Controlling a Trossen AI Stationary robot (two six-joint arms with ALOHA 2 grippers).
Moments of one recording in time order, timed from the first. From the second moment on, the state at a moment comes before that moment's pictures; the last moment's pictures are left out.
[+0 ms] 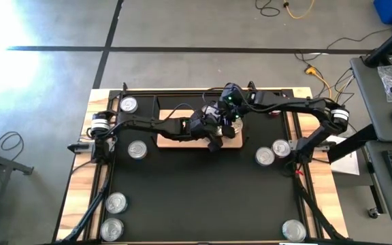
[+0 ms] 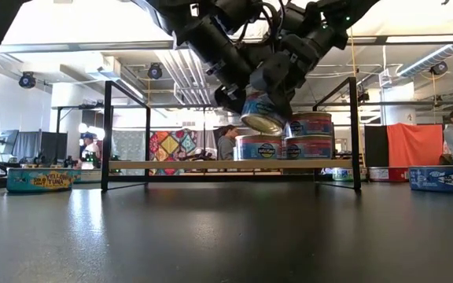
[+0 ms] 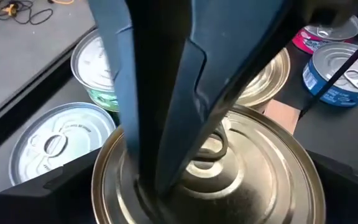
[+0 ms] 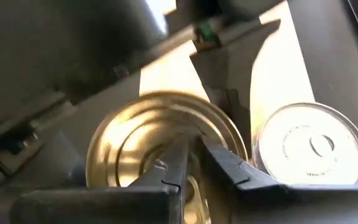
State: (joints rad) left arm 0.07 1.94 1.42 -0.15 -0.36 -0.25; right arm -0.42 1.58 1.17 -0.44 -0.39 -0.23
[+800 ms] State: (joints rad) left arm 0.08 1.96 1.42 -0.22 -0.40 -0.28; right arm -0.42 1.66 1.16 -0.37 -0.45 -0.25
